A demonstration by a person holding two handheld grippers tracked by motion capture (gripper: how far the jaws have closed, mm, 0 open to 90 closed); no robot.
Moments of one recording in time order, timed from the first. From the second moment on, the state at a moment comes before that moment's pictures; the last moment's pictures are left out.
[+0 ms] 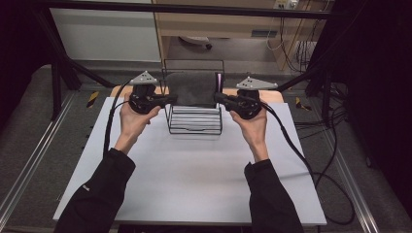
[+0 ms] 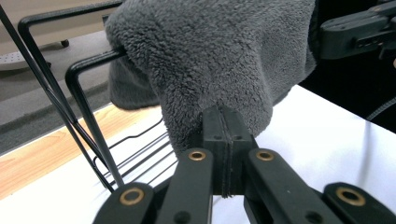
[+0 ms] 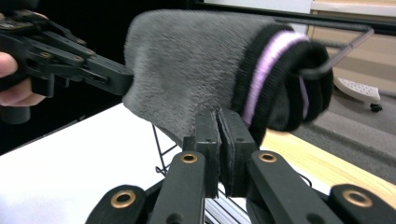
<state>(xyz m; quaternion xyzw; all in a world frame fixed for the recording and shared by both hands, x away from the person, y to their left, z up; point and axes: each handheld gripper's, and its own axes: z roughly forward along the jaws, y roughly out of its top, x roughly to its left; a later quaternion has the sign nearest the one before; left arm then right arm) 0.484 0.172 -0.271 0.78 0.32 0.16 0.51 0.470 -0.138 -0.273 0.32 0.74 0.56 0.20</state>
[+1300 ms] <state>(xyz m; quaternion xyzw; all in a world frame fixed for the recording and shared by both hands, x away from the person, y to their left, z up) 0.404 0.249 -0.385 0.80 0.35 0.17 0.46 0.402 -0.208 -0.355 0.37 0.76 0.52 0.15</state>
